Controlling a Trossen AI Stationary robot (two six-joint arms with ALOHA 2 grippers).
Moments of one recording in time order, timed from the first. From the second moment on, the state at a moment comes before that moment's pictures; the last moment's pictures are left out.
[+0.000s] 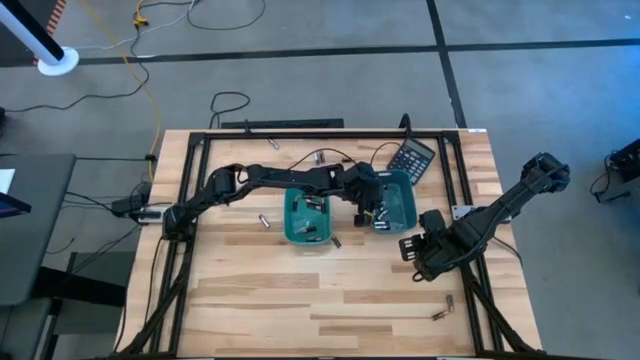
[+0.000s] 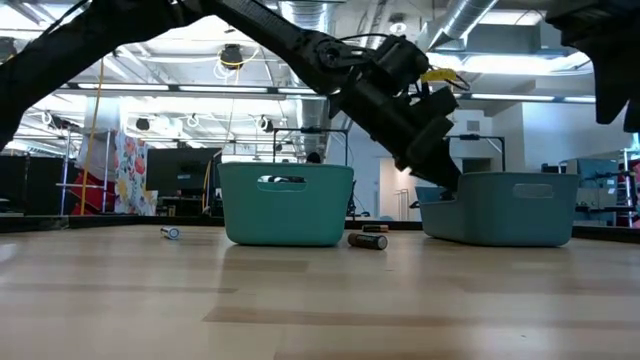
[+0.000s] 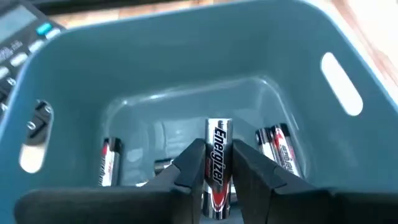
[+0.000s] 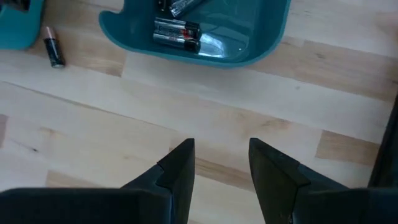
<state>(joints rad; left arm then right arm) 0.17 2.36 1.90 -0.18 0.14 0.25 0.62 1.26 0.98 -1.25 0.35 1.96</state>
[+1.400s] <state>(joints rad) 0.08 1.87 1.73 -0.68 0.07 -0.09 0.89 1.26 1.05 -1.21 0.62 2.01</state>
